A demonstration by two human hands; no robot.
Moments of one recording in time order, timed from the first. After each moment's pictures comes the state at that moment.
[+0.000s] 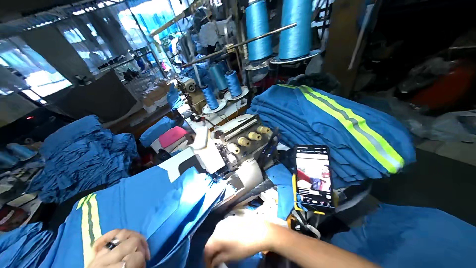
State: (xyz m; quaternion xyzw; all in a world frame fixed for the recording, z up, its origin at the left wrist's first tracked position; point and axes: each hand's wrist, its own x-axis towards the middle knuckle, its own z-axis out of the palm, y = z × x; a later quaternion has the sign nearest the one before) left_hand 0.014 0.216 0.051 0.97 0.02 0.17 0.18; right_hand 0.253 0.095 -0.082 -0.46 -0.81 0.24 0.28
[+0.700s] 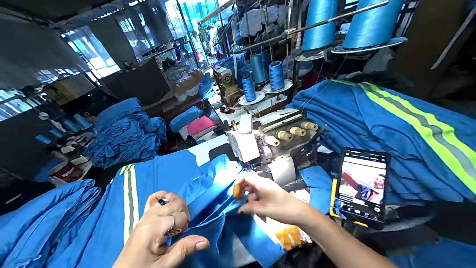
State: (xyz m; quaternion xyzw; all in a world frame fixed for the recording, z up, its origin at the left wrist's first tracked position) left_hand 0.014 0.225 0.028 0.95 0.00 0.27 0.19; right_hand 0.276 0.092 -0.061 -0.50 -0.63 0.31 0.50
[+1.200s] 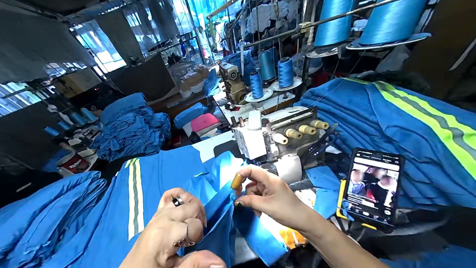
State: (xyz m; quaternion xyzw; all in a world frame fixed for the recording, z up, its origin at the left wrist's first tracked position) left_hand 0.020 0.207 0.041 0.94 -0.07 0.25 0.23; right_hand 0.254 0.096 -0.049 -0.44 -0.59 0.28 0.62
